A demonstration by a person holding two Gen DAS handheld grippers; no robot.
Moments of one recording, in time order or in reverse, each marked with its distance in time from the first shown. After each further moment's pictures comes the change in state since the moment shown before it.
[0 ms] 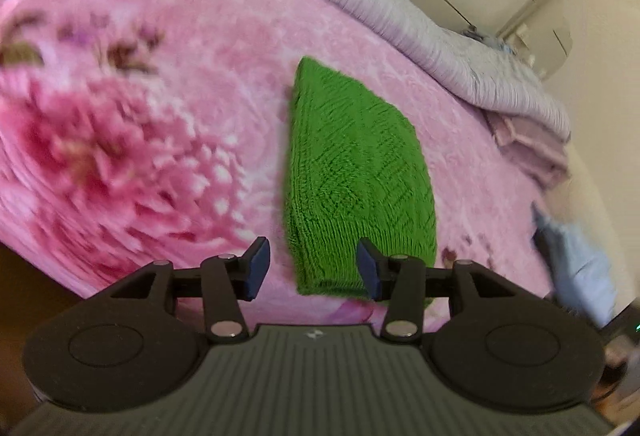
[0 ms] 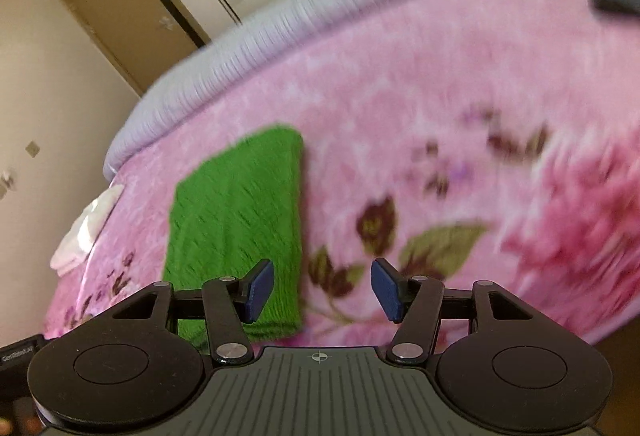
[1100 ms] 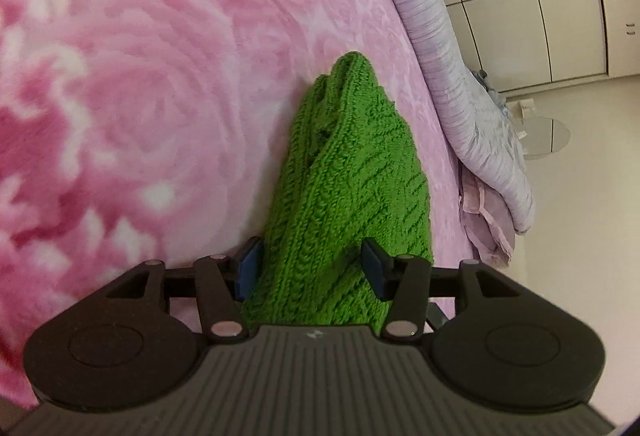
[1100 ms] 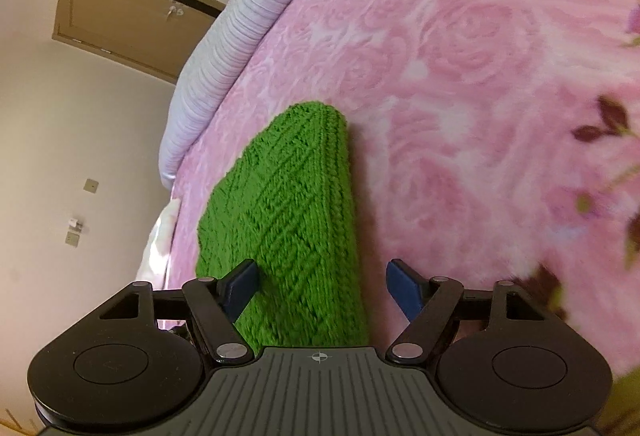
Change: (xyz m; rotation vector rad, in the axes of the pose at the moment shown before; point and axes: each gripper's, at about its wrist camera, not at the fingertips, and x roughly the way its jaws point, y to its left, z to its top) left arm 0.150 0.051 0.074 -0.377 0.110 -0.213; right arm 0.165 -0.028 0.088 0.235 0.168 0.279
